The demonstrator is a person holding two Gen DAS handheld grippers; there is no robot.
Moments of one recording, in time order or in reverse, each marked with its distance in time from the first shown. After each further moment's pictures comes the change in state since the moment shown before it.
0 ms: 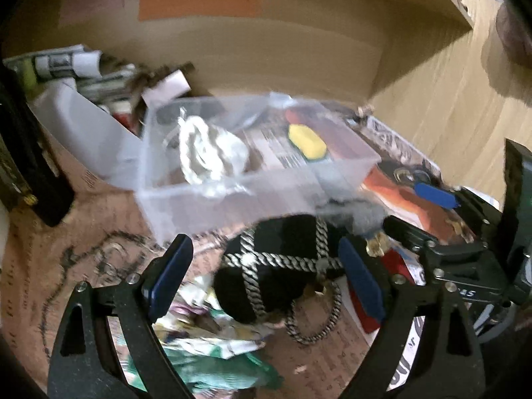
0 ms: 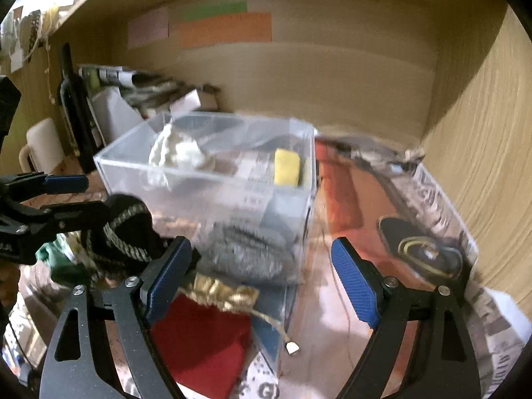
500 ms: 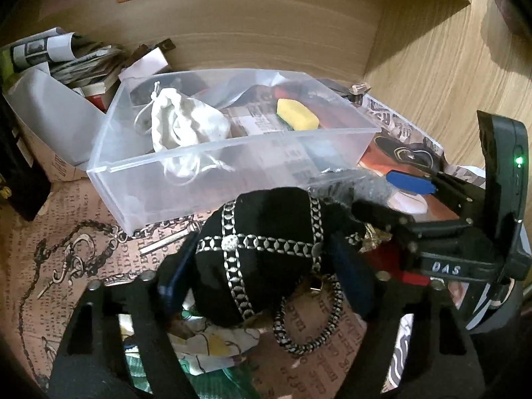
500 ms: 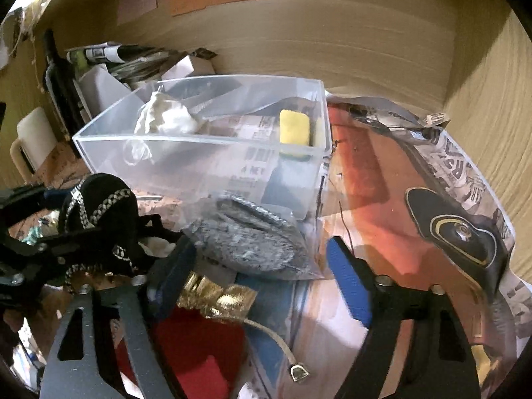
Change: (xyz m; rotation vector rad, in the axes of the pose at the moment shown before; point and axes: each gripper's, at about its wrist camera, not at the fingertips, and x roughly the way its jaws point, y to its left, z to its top) left arm 0.026 -0.010 -0.015 0.021 0.035 -0.017; right arm 0.037 -0.008 -0.009 0.043 0.100 0.056
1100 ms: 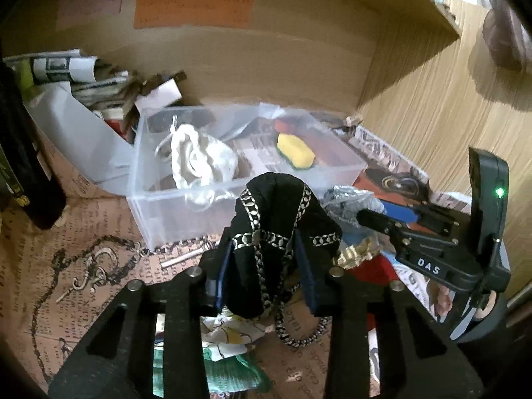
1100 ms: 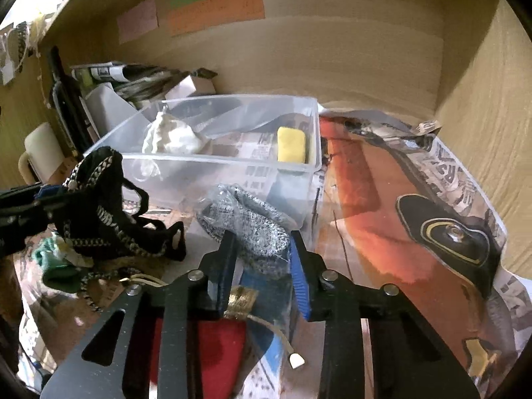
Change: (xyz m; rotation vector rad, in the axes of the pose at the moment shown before) left arm -0.043 0.008 0.011 -0.026 -0.118 -0.026; right arm -0.020 -0.002 0.002 0.023 -0.069 0.012
